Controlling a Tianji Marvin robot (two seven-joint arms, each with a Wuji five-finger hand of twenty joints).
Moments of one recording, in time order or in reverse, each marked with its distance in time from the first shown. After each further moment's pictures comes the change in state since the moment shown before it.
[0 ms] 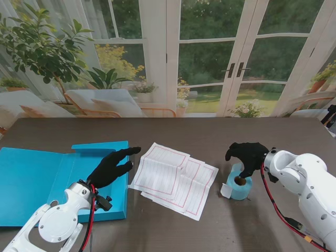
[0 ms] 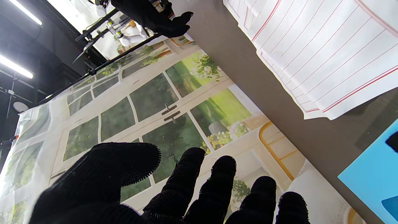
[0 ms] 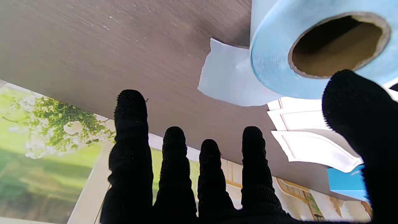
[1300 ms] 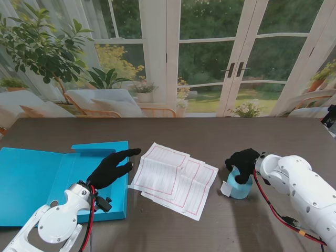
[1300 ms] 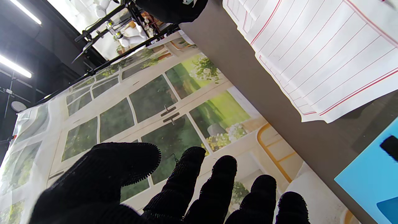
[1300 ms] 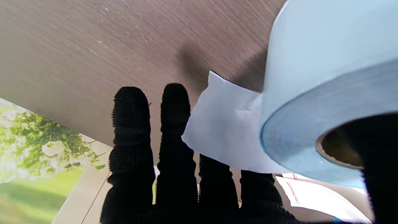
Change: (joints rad) left arm 0.007 0.002 -0.003 -0.004 -0.008 0.006 -0.007; right arm 0.158 0.017 -0.274 0.220 -0.048 0.063 -0.125; left_hand 0.000 0.000 0.000 0.000 0.012 0.003 0.000 0.000 0.012 0.010 0.000 0.000 0.014 0.001 0.000 0.000 0.000 0.000 0.000 0.000; right_hand 0.009 -0.062 0.068 -0.013 0.201 -0.005 0.154 0.066 0.438 -0.048 0.138 0.104 0.410 -0.016 0.311 0.138 0.000 -0.015 0.460 -0.003
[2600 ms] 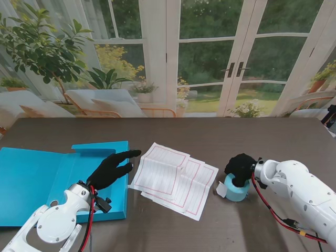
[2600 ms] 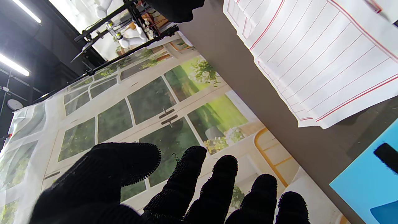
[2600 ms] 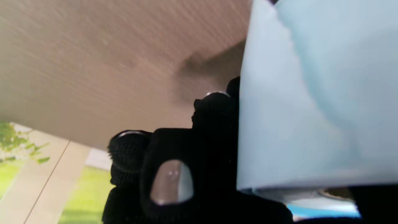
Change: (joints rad) left arm 0.006 0.002 -0.005 -0.010 -0.021 0.021 -0.022; right arm 0.086 0.005 -0.168 0.171 0.044 -0.147 -0.275; left_hand 0.000 0.000 0.000 0.000 0.012 0.010 0.004 0.000 0.001 0.008 0.000 0.000 0.009 0.009 0.000 0.000 0.001 0.000 0.000 0.000; right_hand 0.059 0.048 0.071 -0.244 0.559 0.130 0.225 -0.028 0.705 0.006 0.214 0.325 0.455 -0.073 0.940 0.450 0.018 -0.076 0.644 0.204
